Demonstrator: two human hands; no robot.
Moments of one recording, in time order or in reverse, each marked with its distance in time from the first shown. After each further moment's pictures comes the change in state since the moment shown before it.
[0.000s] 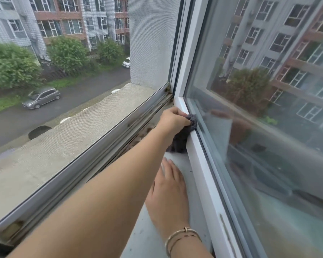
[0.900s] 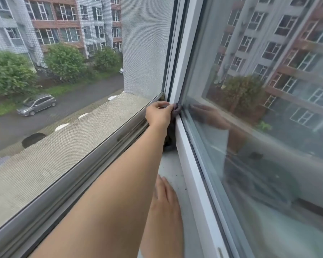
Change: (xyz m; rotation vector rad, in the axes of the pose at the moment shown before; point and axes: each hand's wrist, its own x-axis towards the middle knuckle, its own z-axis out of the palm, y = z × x) left_hand 0.076 0.011 0.006 -0.194 0.362 0.137; right_hand -0.002 0.001 0.019 0.104 0.184 -0.094
